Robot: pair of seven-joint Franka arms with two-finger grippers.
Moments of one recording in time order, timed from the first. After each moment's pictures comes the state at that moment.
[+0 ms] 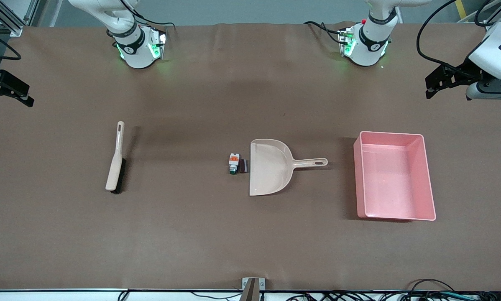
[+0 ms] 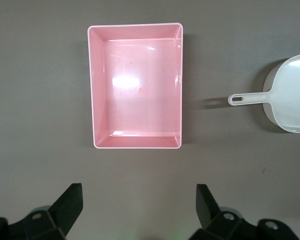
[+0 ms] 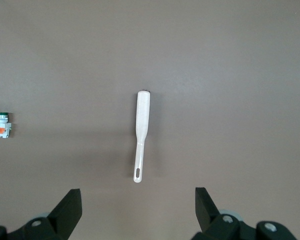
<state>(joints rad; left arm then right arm) -0.05 -0.10 -0.07 -1.64 0.03 1.55 -0.04 -0.02 -0.03 -0.03 -1.50 0.00 1.51 -0.07</state>
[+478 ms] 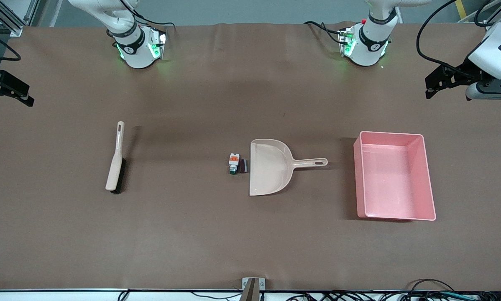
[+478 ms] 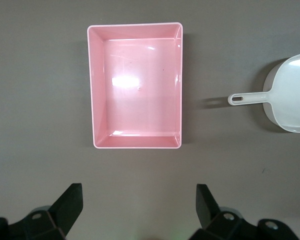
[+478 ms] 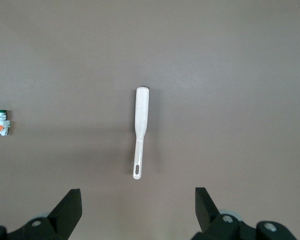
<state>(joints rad) -0.05 -0.09 -0.07 -1.64 0.03 1.55 -0.04 -0.02 -0.03 -0.03 -1.50 0.00 1.49 -0.07</state>
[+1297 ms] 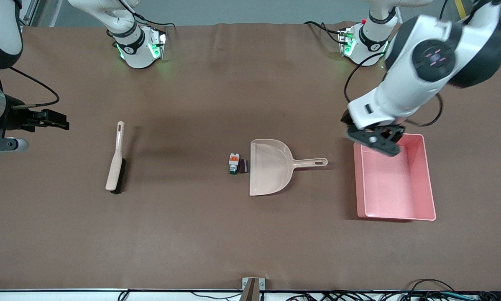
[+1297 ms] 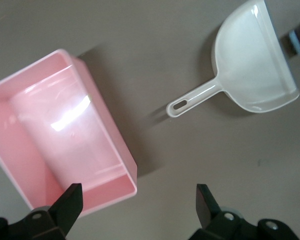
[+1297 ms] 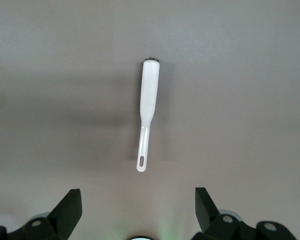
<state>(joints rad) -0.11 0.22 -0.33 -1.65 0.11 1.79 0.11 0.01 0.15 -0.02 -1.51 0.00 1.47 -0.07</state>
